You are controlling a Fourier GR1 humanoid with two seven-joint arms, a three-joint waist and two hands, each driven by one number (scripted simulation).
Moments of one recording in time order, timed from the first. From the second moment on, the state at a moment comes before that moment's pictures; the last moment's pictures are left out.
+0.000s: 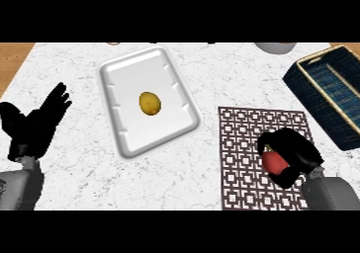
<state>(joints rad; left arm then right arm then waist) -0.21 0.27 0.16 -1.40 0.06 -0.07 0.23 -0.18 -0.25 0.05 -1.25 1.16 0.18 -0.43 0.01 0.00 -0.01</state>
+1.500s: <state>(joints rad) -0.30 0.24 0.12 -1.36 0.04 -0.07 0.24 -1.25 -0.01 -0.12 -0.78 1.29 -0.55 1.04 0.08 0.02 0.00</state>
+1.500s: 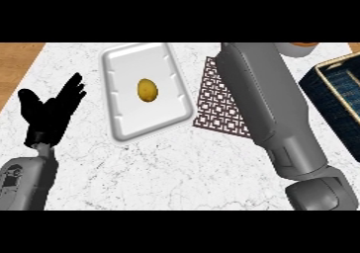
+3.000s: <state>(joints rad) -0.24 0.26 0.16 -1.39 0.05 -0.07 0.24 -1.43 -0.40 -0.34 -0.36 1.52 -0.58 1.05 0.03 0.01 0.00</state>
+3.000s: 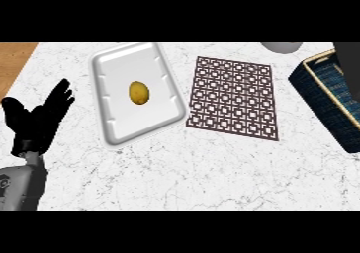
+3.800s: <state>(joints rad) -0.23 0.26 0.17 -1.42 0.06 -0.07 0.26 -1.20 -0.48 -0.42 -0.43 1.46 -0.75 1.03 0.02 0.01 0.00</state>
